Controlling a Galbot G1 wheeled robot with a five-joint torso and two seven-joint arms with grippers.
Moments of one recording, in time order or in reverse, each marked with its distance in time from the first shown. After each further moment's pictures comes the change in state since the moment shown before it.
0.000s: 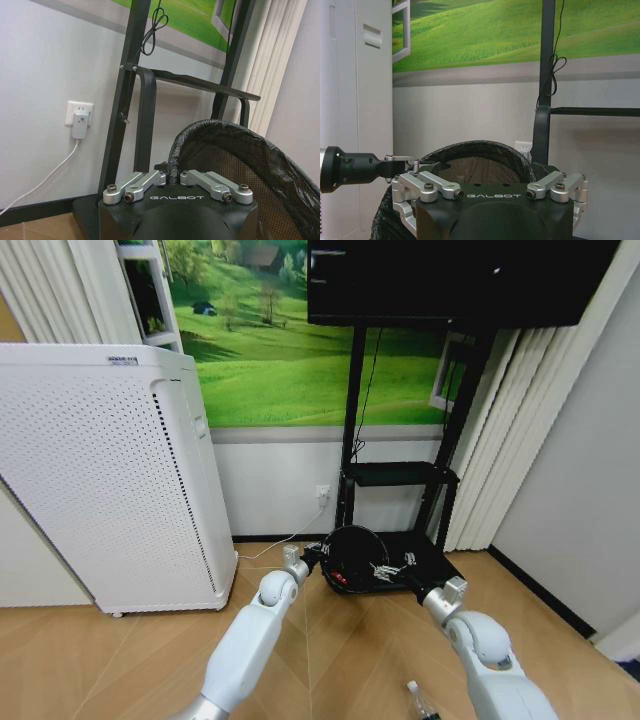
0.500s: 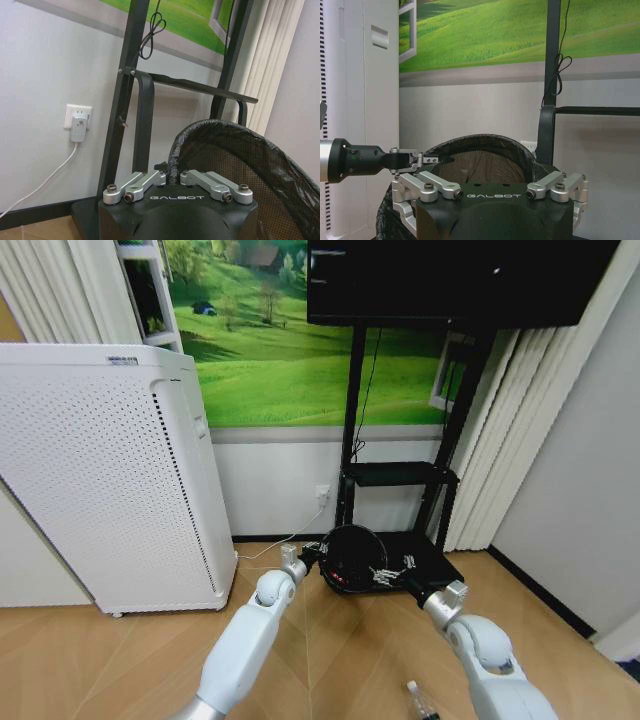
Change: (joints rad) left arm 0.003 0.017 -0.001 -0.027 -0.012 0.012 -0.002; right arm -0.011 -0.009 -0.005 0.000 0.007 0.013 -0.017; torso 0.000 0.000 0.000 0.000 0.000
